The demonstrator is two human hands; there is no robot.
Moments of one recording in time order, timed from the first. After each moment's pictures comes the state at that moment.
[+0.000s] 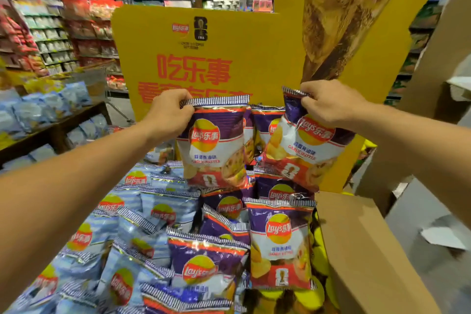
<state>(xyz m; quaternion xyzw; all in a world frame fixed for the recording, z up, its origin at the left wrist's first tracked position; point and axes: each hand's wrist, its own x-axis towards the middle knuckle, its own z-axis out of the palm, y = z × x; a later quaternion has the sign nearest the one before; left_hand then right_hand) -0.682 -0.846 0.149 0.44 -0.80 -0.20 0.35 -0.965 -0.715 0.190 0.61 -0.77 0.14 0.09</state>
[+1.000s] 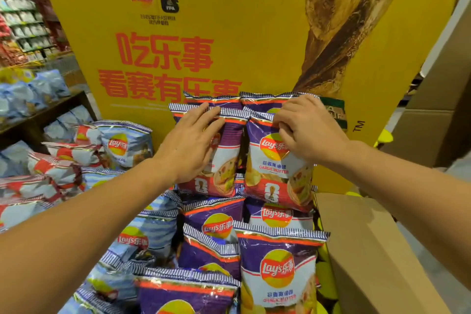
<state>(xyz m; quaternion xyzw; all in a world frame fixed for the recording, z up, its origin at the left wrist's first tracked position) -0.754 -0.903 0.052 0.29 -0.93 0.20 0.12 -1.006 -0.782 0.084 0.72 -0.63 0.15 0.25</state>
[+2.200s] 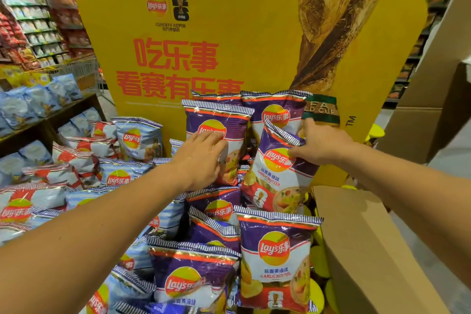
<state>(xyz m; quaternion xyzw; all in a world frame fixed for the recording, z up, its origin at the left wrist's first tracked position) -0.748 -0.849 0.041 0.32 -0.94 0.13 0.02 -1.000 -0.740 0.077 0.51 -0.86 0.05 0.00</state>
